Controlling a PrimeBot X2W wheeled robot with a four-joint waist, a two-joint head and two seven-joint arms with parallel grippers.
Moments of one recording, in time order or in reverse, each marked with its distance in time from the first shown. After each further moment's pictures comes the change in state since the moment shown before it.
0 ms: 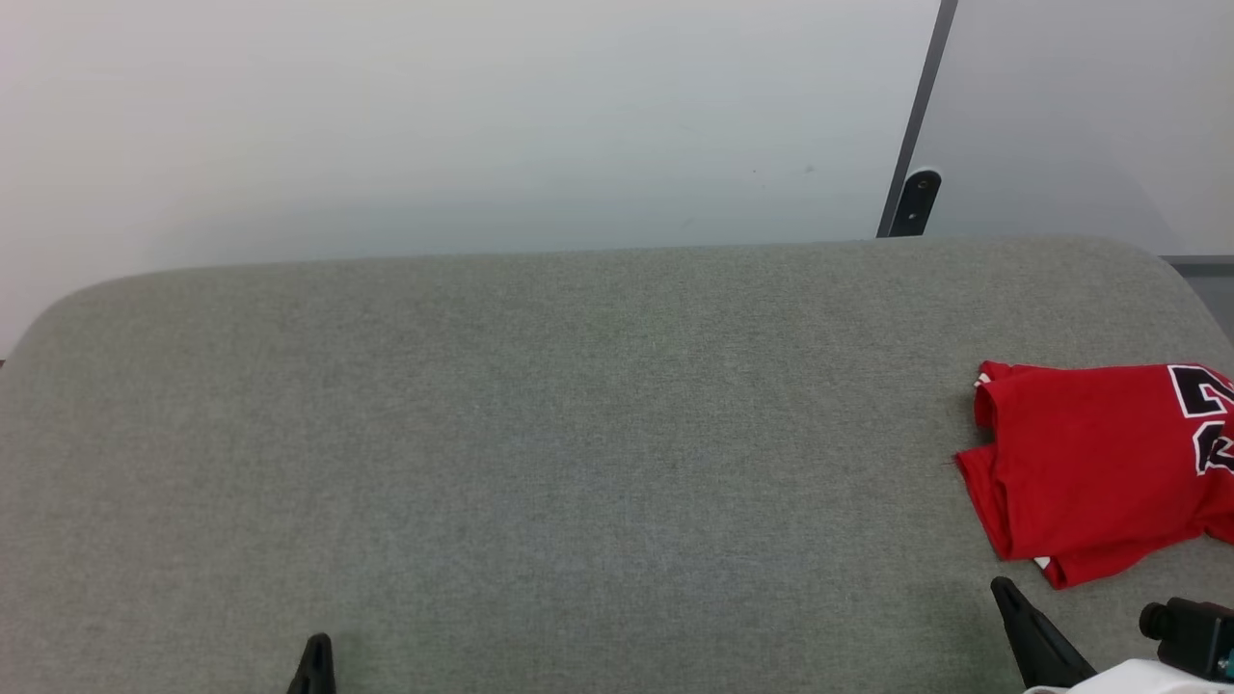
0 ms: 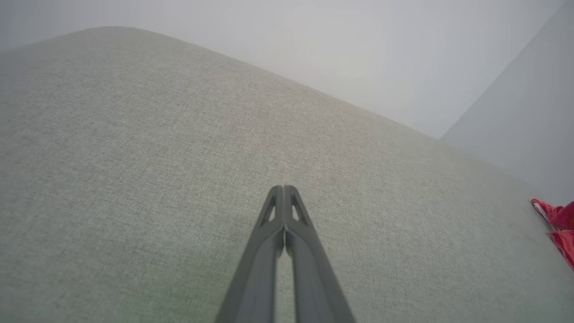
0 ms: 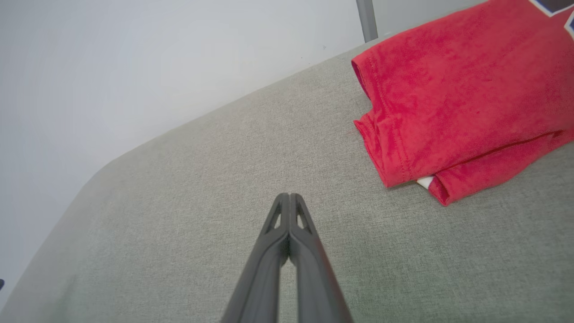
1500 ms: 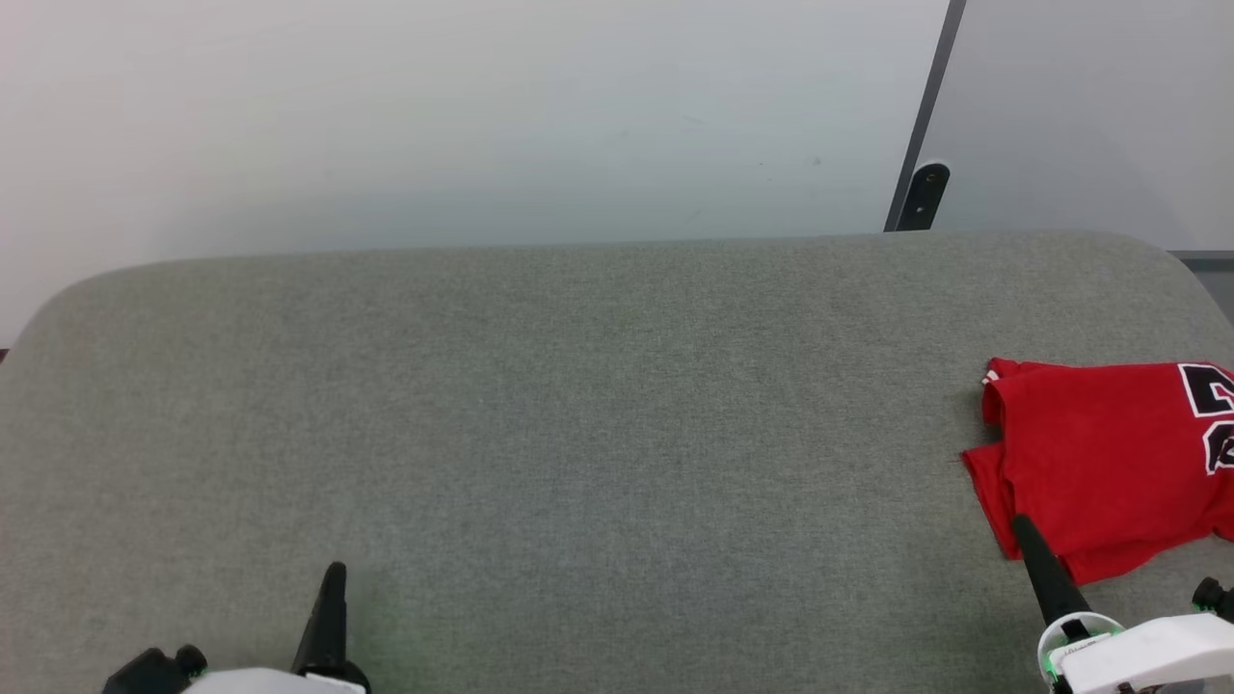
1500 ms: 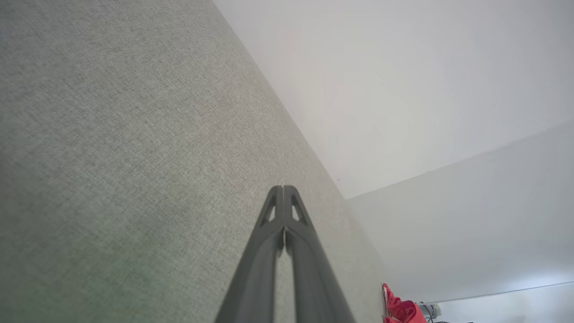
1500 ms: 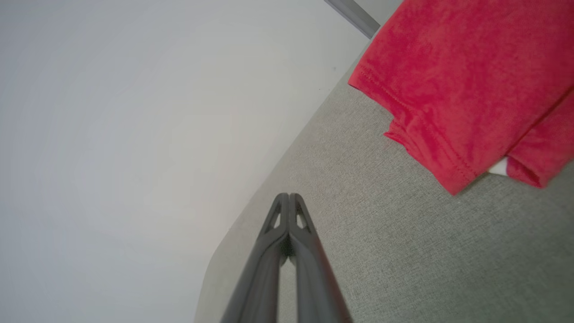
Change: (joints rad) left arm -0.143 -0.029 0.035 0.037 -0.609 -0.044 0.165; right arm -0.112 0.053 -0.071 0.097 0.532 0.000 -0.009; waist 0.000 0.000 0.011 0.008
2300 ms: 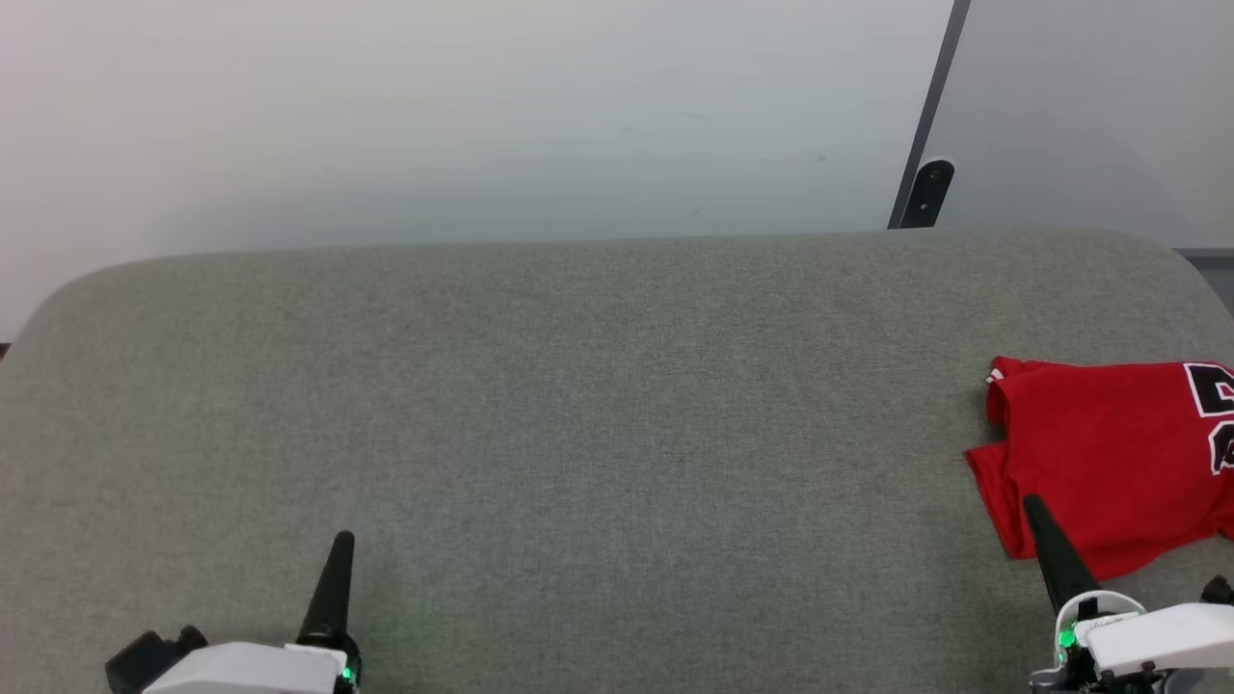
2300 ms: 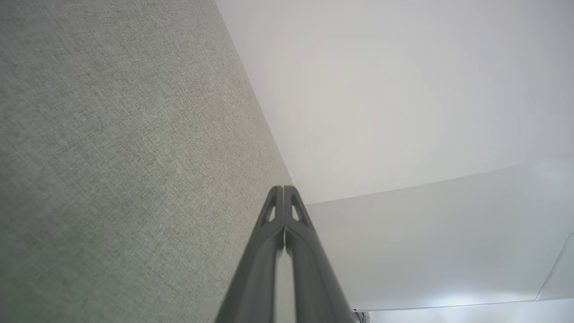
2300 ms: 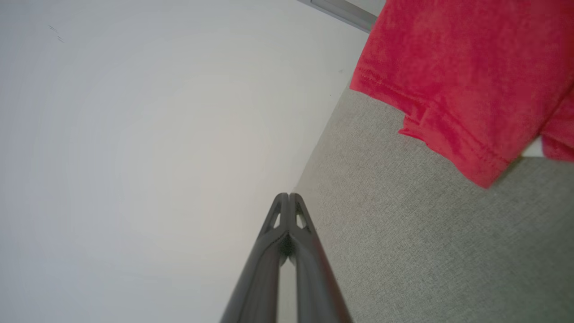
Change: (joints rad) left arm -0.056 -0.010 0.014 0.015 -0.228 -0.019 0.062; right arm -0.039 0.020 -0.027 0.037 0.198 0.000 -0.002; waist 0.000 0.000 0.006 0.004
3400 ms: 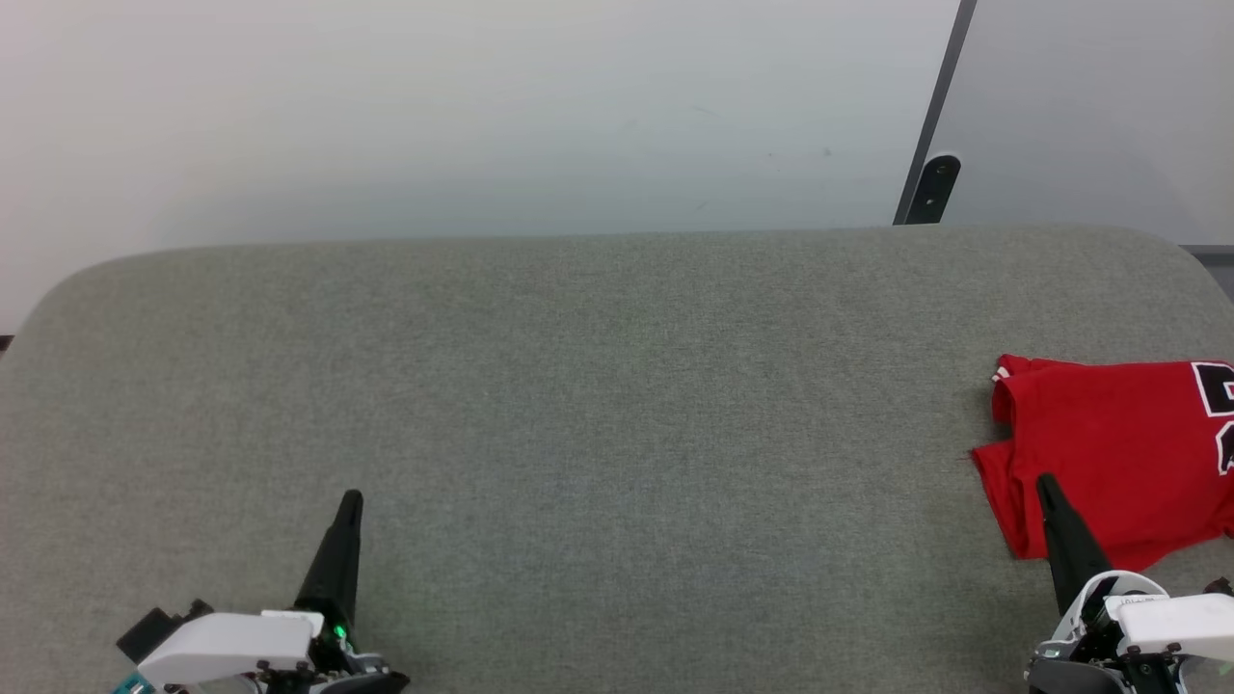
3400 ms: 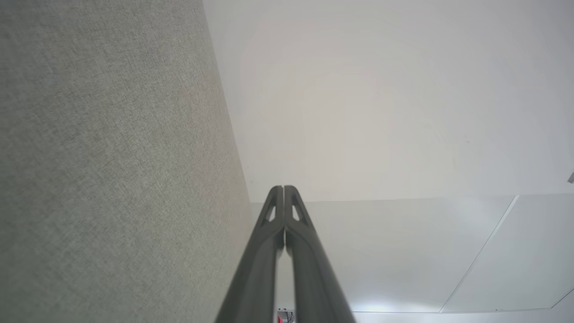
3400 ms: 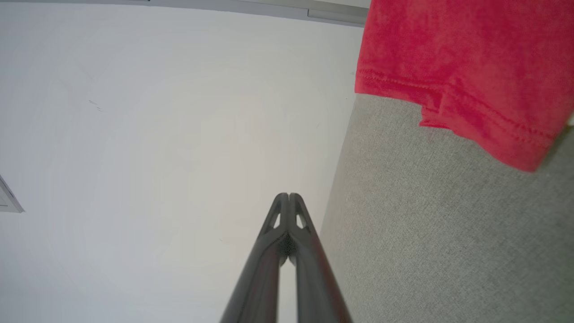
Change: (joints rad) left arm -0.063 -0.012 0.014 0.016 -0.250 -0.021 0.069; right arm -0.048 0.022 -0.030 0.041 0.222 0.000 -0.007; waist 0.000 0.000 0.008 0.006
